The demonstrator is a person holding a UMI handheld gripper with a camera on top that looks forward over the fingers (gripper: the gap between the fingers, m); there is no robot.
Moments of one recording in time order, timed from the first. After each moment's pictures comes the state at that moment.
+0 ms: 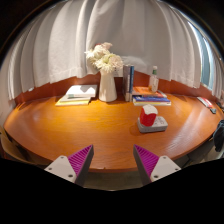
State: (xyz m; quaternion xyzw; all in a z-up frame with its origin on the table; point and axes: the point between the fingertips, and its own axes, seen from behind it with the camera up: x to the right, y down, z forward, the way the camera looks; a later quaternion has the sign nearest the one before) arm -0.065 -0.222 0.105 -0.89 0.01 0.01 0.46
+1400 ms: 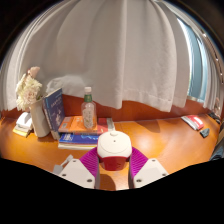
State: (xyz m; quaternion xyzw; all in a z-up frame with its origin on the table) arm 0.347 0.023 0.150 -0.85 0.04 -0.06 0.52
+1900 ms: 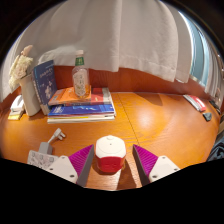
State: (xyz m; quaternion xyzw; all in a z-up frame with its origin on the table) arm 0.365 -0.003 0.039 -0.90 0.06 -0.05 0.42
